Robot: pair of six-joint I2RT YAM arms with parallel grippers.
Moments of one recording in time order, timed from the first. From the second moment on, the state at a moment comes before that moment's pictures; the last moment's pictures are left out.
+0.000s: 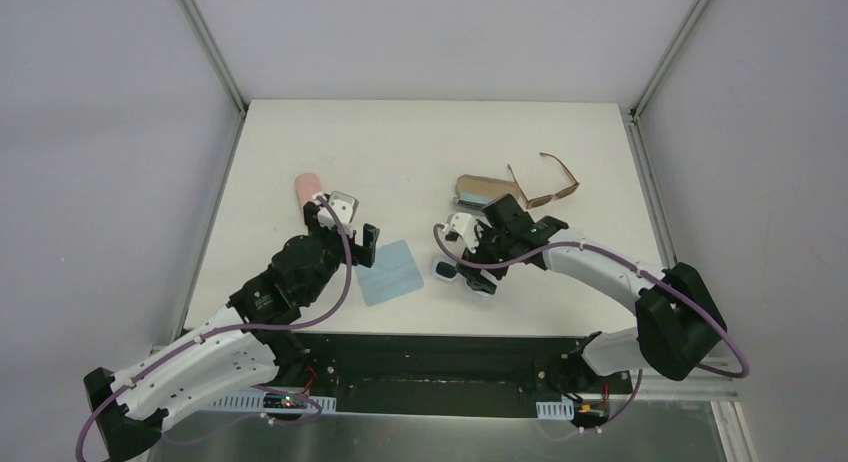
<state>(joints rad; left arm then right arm) -0.87 0.63 0.58 -0.16 -0.45 -0.05 0.69 1.38 0.85 -0.57 -0.33 -0.47</state>
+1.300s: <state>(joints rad) -0.83 0.63 0.57 -0.17 -0.49 -0.06 0.89 1.48 0.85 -0.49 0.02 -0.47</state>
